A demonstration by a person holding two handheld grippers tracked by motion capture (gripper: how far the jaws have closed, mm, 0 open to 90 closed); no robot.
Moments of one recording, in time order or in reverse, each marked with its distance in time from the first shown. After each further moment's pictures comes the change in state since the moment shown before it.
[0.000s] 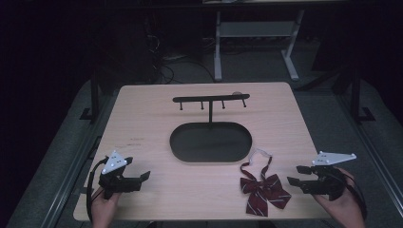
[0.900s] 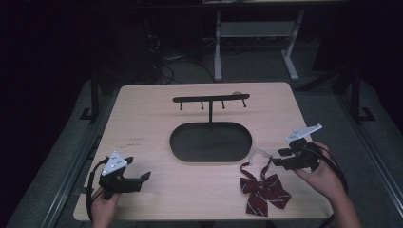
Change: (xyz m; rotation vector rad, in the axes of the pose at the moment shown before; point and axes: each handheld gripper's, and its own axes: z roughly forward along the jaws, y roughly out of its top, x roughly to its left) left arm -0.002 0.001 0.000 -0.017 -0.012 0.022; right arm -0.005 0.075 0.041 0.147 0.015 -0.102
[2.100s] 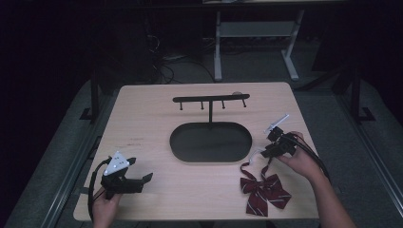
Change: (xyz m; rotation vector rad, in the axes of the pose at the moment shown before) left arm -0.003 0.001 0.003 0.016 -0.033 0.016; right arm -0.031 0.034 0.074 0.209 -0.011 -0.010
